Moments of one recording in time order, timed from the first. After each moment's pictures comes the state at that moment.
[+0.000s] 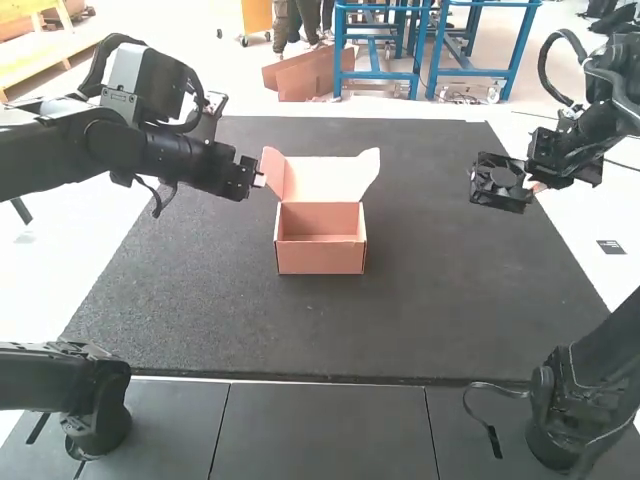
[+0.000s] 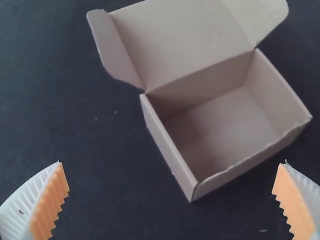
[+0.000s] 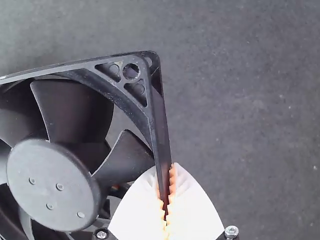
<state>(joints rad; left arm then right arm) -0.41 0.99 0.90 -0.52 -0.02 0.02 -0.15 1.42 1.30 -1.02 -0.22 0.10</state>
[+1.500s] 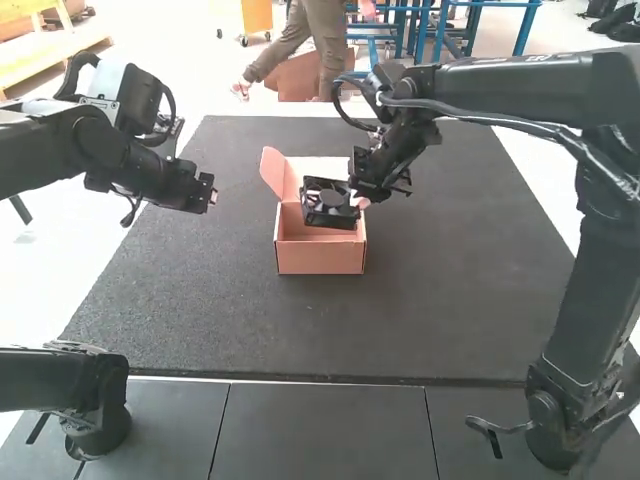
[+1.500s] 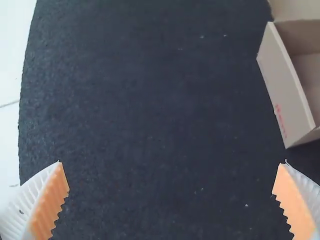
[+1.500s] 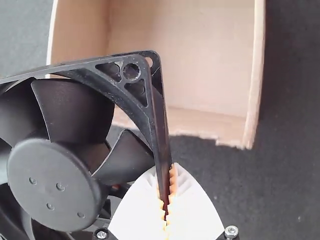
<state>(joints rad) -0.22 0.99 0.89 -0.70 -0.14 -0.01 0.61 1.77 1.47 -0.85 -0.21 0.49</state>
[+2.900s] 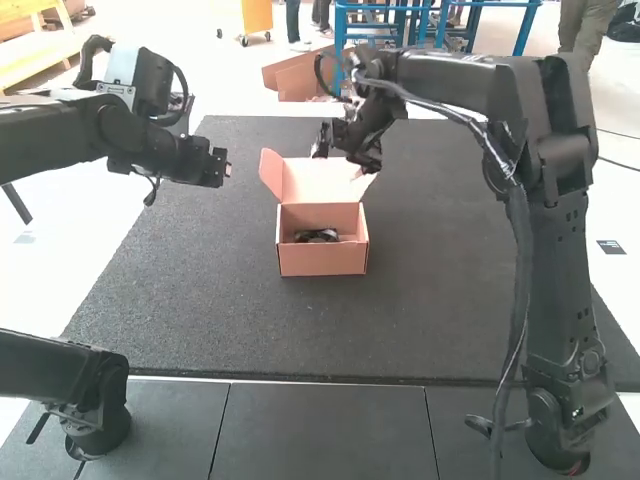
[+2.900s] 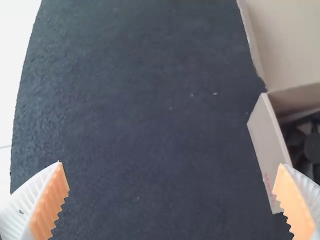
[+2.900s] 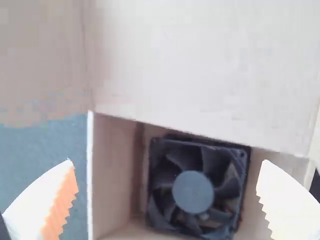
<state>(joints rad) -0.22 1.12 0.94 -0.51 -0.13 -0.04 0.55 2.12 1.98 -0.90 -0.29 0.39</state>
